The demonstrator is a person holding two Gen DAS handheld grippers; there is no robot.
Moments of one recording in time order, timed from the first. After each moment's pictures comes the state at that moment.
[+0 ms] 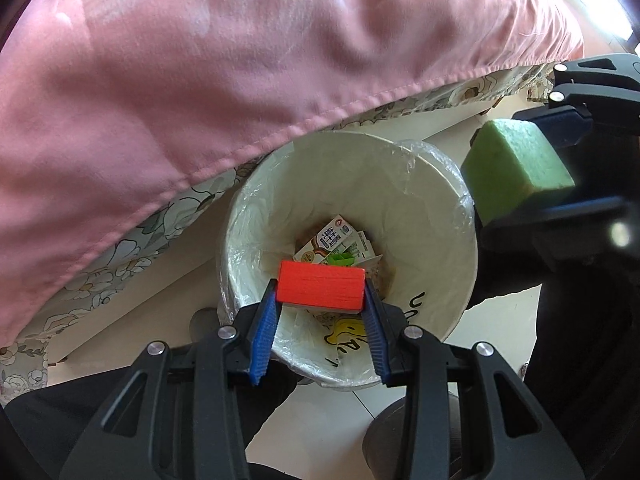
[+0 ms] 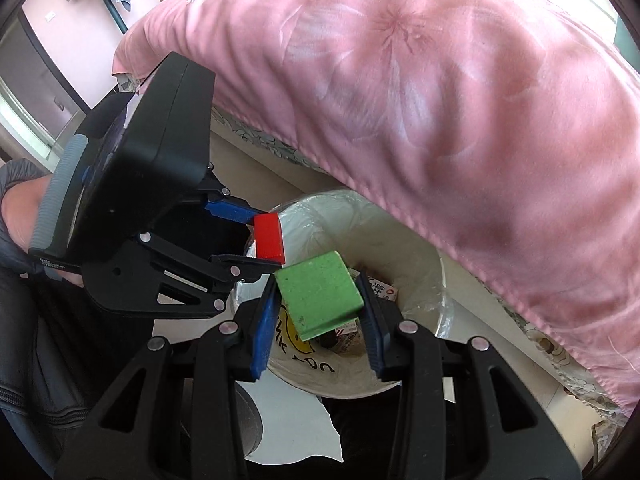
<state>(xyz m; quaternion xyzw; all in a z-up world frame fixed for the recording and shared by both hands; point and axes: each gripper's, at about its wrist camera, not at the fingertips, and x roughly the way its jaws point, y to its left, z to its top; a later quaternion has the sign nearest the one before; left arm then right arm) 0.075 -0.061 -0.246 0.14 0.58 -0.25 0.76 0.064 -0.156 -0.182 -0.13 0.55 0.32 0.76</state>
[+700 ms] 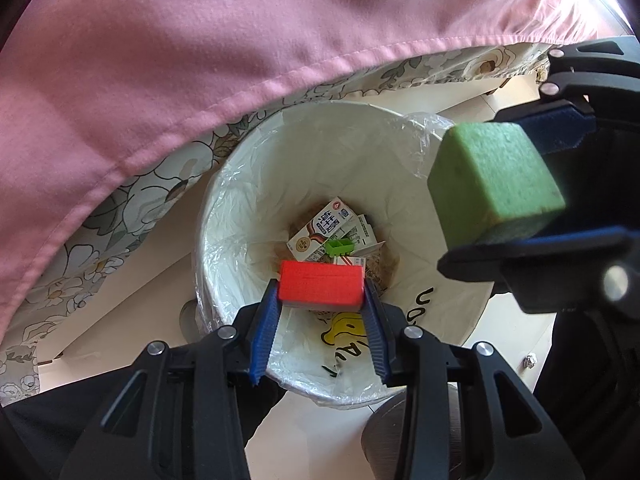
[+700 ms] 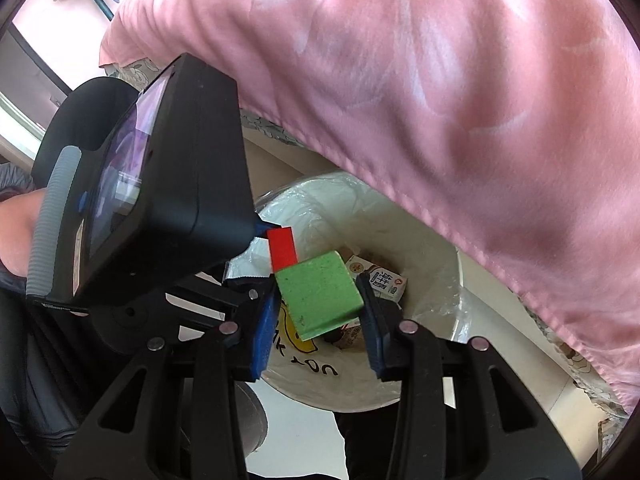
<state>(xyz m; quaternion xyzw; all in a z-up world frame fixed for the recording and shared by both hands) 0.091 -0.069 -0.278 0.15 0.61 -0.24 0.74 0.084 -0.137 -0.215 -0.13 0.59 0.32 0.73</state>
